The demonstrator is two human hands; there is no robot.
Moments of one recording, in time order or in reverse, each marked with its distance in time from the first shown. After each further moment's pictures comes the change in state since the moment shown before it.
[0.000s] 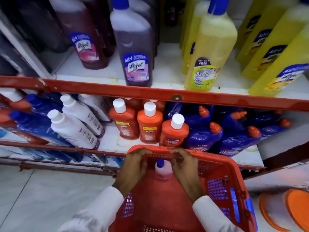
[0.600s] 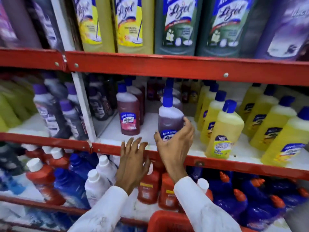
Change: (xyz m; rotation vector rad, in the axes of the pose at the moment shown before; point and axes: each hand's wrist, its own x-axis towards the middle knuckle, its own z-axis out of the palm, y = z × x) left_hand 0.103 0.019 -0.174 0.465 0.484 0.218; right_hand 0.122 -0.283 0.029 0.035 0.608 -0.332
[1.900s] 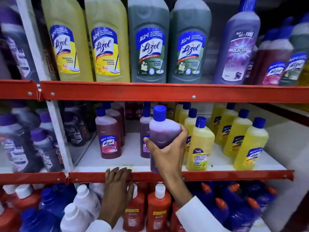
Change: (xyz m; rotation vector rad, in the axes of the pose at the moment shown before) left_hand -0.003 -0.016 0.027 -0.118 -0.010 0.047; right_hand 0.022 -0.044 -0.059 0.354 0.020 0.070
